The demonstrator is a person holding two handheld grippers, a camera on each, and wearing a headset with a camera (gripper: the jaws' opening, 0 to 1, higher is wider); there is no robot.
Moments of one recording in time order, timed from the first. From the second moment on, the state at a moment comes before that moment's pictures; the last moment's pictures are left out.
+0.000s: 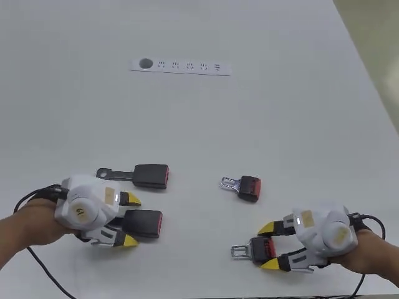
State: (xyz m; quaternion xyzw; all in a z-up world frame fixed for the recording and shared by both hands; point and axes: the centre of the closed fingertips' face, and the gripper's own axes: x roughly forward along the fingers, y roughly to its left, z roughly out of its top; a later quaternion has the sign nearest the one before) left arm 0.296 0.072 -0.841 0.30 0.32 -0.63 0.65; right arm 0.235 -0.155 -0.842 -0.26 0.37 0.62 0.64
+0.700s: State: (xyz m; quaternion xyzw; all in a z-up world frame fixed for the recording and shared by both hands) left arm 0.294 0.070 -0.842 0.31 0.31 -0.64 0.63; right arm 0.252 -0.147 -0.843 -0.21 0.35 0.59 0.70
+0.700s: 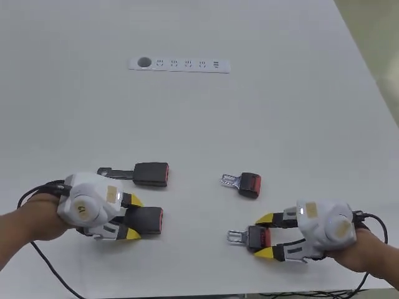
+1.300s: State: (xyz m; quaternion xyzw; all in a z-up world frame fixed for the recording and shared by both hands) left arm 0.293 0.070 -0.844 0.31 0.31 -0.64 0.62; right arm 0.265 -0.128 -0.842 -0.18 0.33 0.59 0.71
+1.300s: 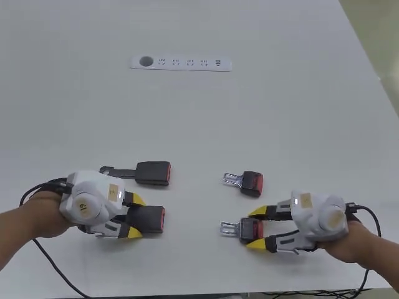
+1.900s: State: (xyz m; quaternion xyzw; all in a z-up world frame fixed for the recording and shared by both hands) left arm 0.293 0.071 -0.844 0.31 0.32 -0.64 0.63; right arm 0.274 -0.088 -0.842 -0.17 0.31 0.60 0.71
